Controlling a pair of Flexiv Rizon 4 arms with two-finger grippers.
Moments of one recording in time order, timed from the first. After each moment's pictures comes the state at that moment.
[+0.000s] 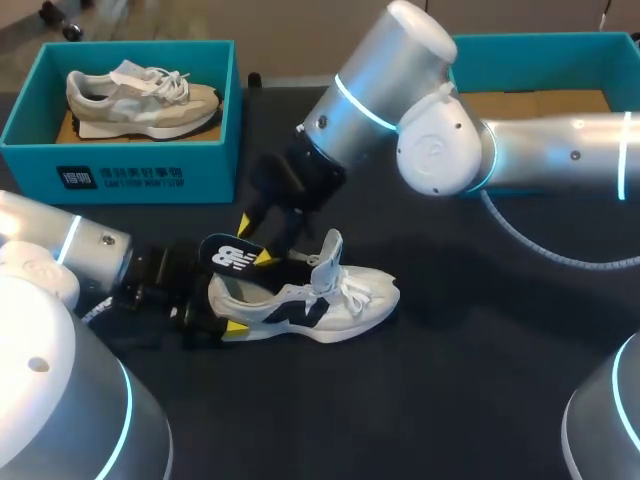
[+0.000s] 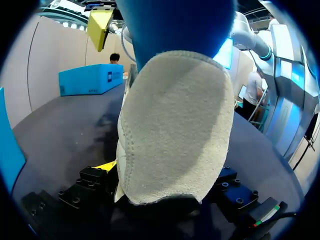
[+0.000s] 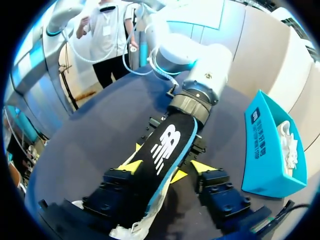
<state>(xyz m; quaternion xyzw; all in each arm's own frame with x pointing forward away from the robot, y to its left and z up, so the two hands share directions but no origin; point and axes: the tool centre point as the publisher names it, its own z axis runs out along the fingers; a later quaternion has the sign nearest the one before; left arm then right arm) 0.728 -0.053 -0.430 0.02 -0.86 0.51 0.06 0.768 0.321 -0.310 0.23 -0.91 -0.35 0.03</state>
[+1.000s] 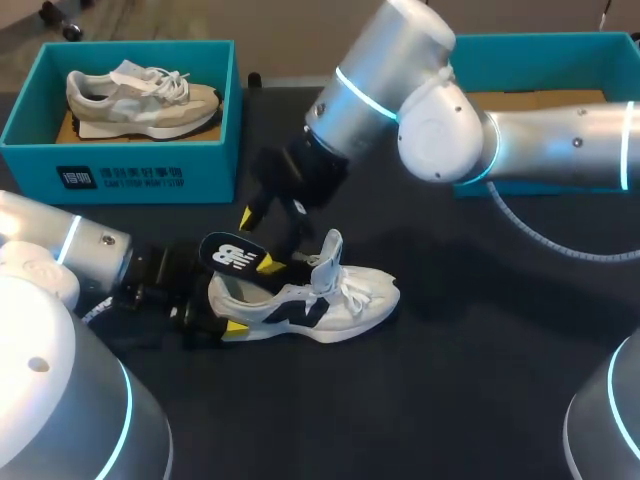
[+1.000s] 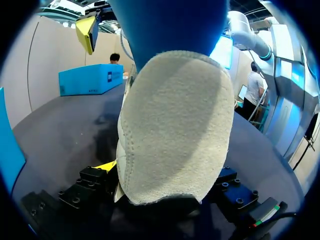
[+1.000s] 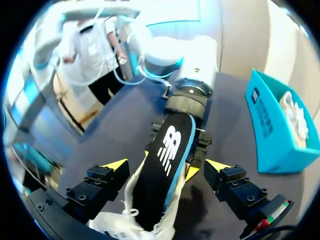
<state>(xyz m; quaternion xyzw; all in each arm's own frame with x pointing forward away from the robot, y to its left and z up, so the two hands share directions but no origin) 0.728 -0.053 -0.430 0.02 -0.86 0.51 0.06 0.761 0.316 -0.300 0.12 -0.93 -0.33 0.12</state>
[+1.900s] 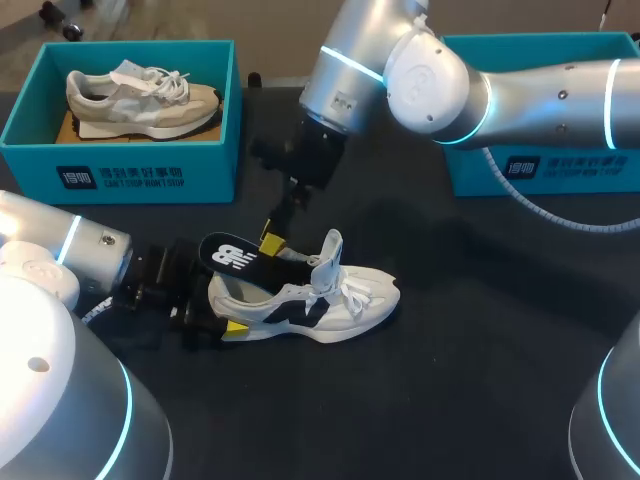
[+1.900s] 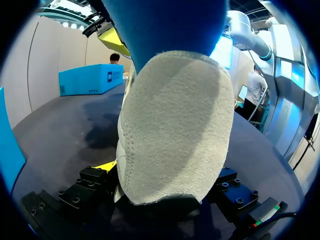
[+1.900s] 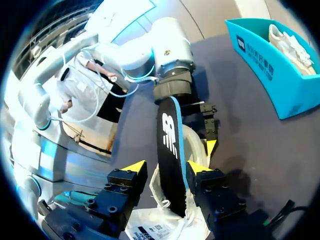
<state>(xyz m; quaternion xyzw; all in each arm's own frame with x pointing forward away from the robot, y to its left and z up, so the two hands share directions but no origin) 0.728 -0.053 -0.430 0.02 -0.86 0.51 0.06 0.755 0.295 -0.297 -0.05 -0.93 -0.24 0.28</state>
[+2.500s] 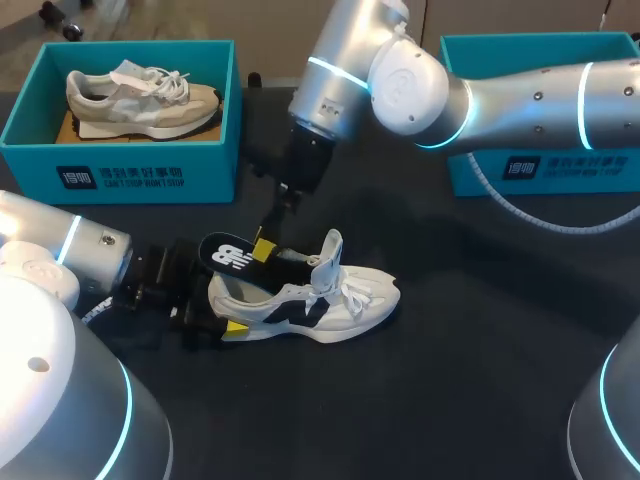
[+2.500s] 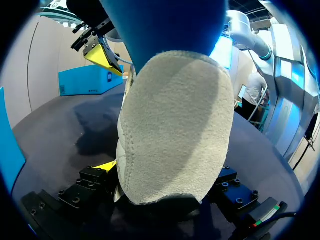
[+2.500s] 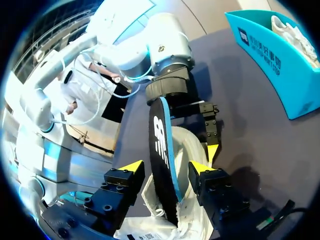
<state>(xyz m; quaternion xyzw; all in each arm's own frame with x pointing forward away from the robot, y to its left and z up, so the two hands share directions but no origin) 0.728 -0.053 -0.430 0.02 -0.86 0.51 0.06 0.756 0.312 -0.312 -0.04 -0.92 -0.24 0.31</state>
